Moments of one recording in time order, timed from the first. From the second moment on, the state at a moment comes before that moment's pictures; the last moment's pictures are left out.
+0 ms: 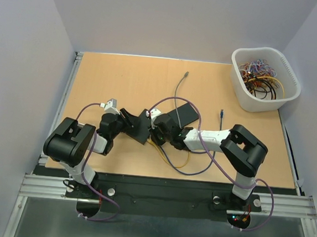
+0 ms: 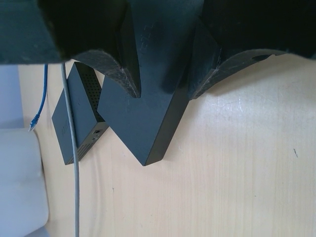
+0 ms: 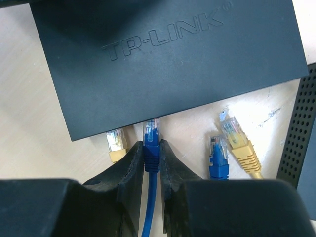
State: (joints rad) left arm -0.29 1.60 0.27 0.99 0.13 -0.83; right arm 0.96 1.84 1.01 0.11 0.06 0.20
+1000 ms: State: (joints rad) left arm -0.29 1.64 0.22 1.13 0.13 -0.80; right arm 0.94 1.86 1.00 0.17 -0.10 0.01
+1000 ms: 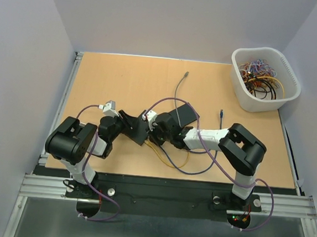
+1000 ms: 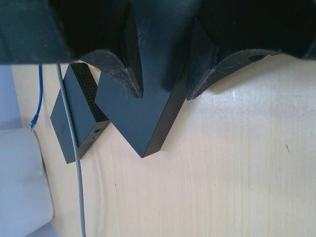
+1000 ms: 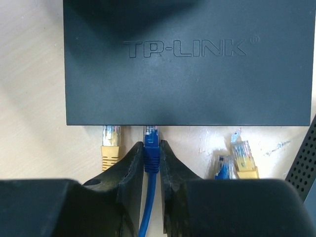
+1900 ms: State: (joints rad) left arm -0.44 1.65 0.20 1.21 -0.03 -0.73; right arm 0.94 2.04 1.39 -0.18 -0.22 -0.01
